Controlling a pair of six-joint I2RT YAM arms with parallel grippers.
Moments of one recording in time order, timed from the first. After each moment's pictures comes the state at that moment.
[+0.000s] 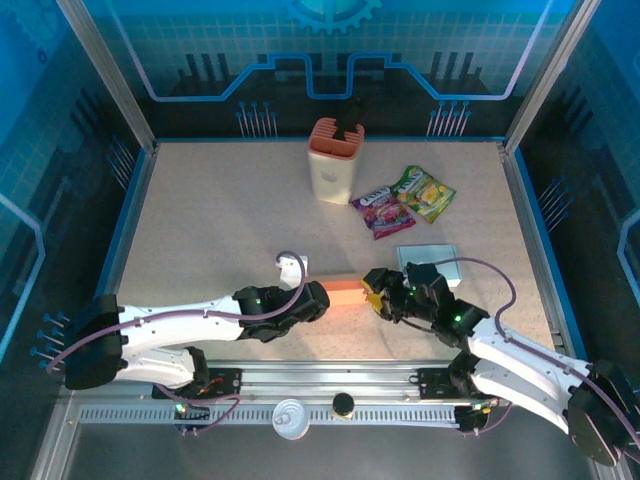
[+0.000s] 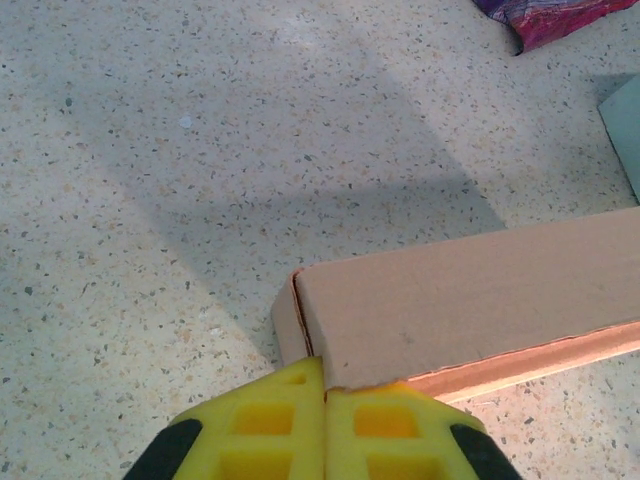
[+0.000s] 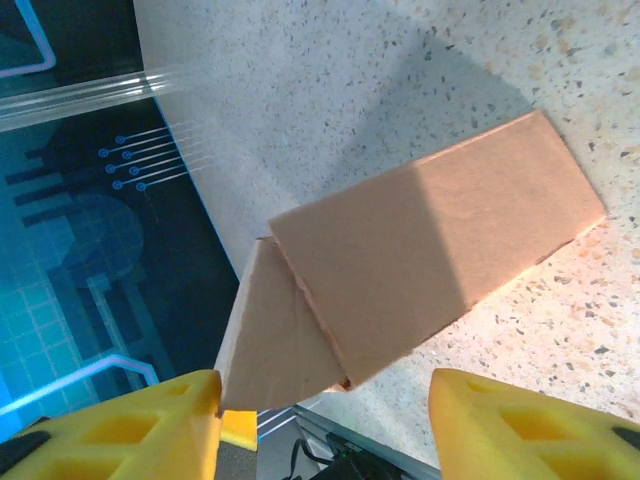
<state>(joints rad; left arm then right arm) -1.15 1.27 0.76 -0.50 -0.59 -0.98 0.68 0.83 0.29 0.01 -0.20 1.63</state>
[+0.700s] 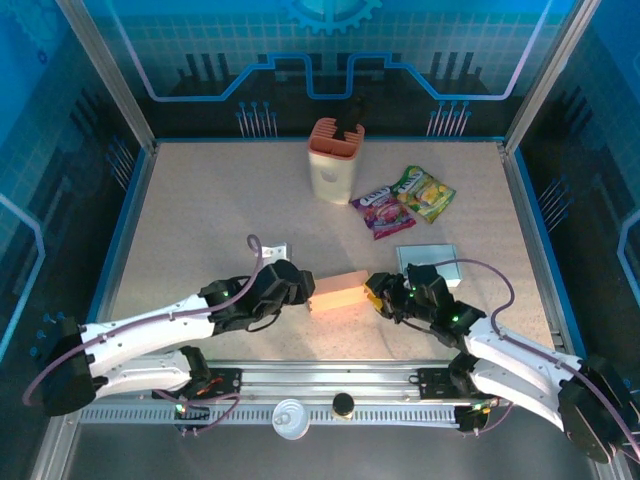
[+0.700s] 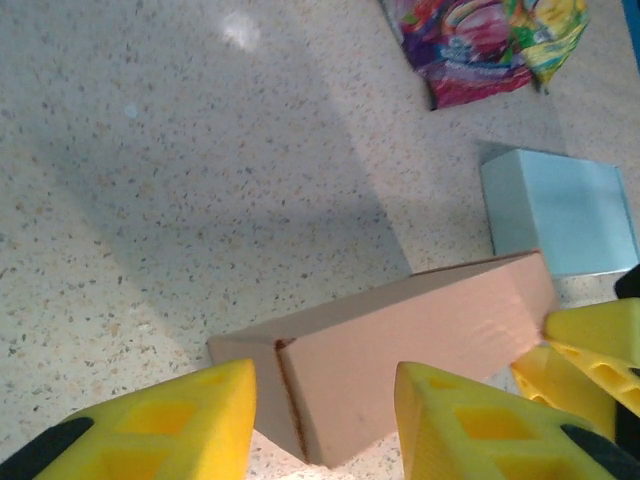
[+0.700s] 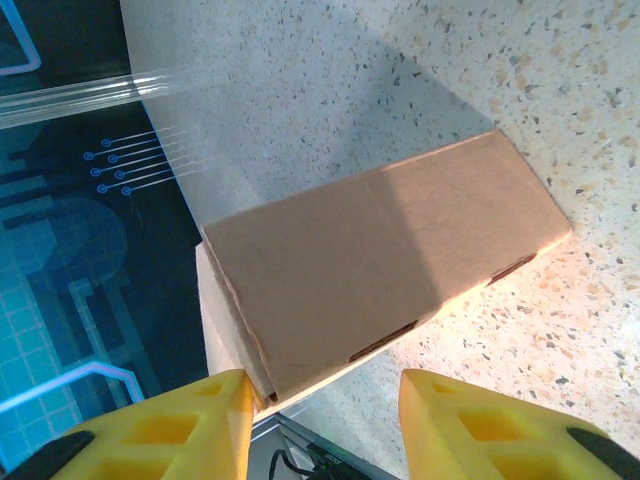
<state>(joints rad) -0.97 1.08 0.69 -0.40 -0.30 -1.04 0.66 0.88 0.26 0.07 -0.22 1.59</state>
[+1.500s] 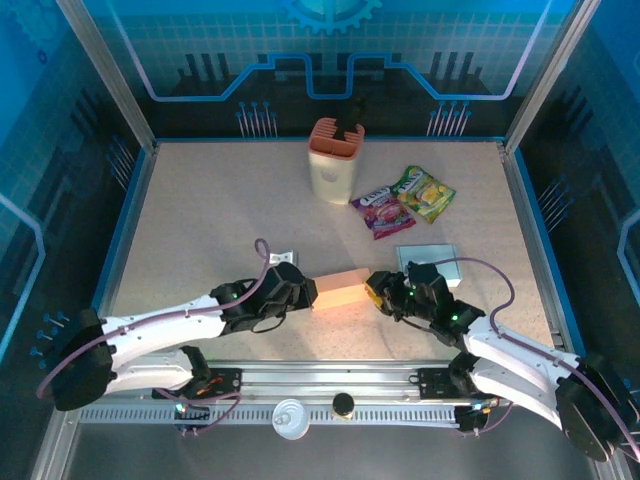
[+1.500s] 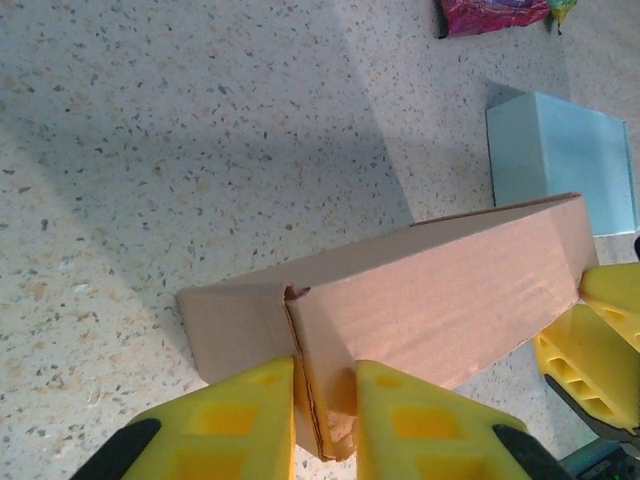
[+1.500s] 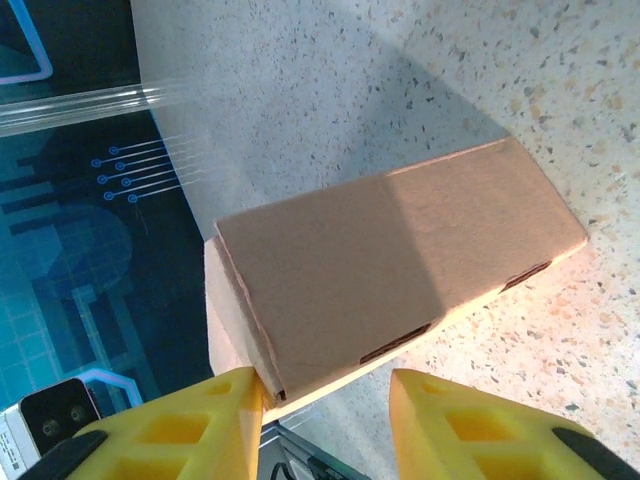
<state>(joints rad) -0.95 1.16 0.61 -0.23 -0.17 -1.07 0.65 0.89 0.26 0.09 -0.21 1.56</state>
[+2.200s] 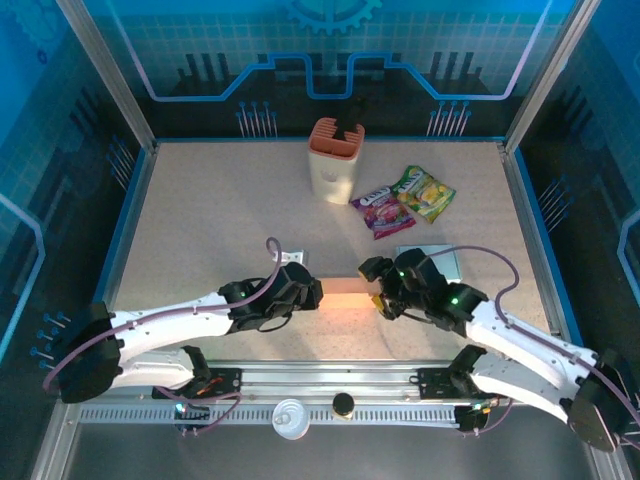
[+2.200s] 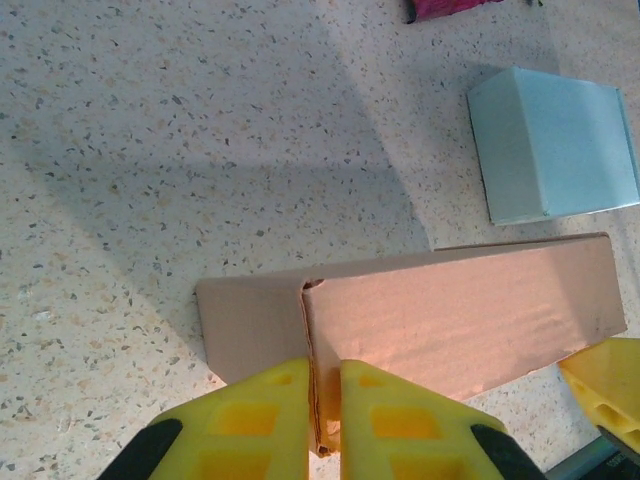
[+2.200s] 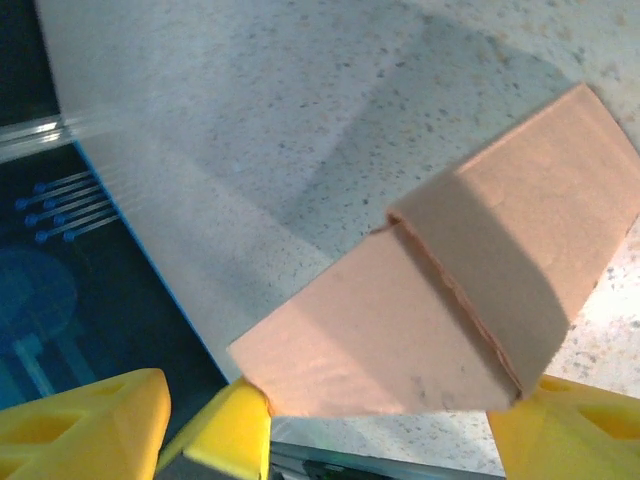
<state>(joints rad) -0.99 1.21 0.65 -0.23 -0.19 -1.00 0.75 0.97 0.57 -0.36 -0.10 1.72</state>
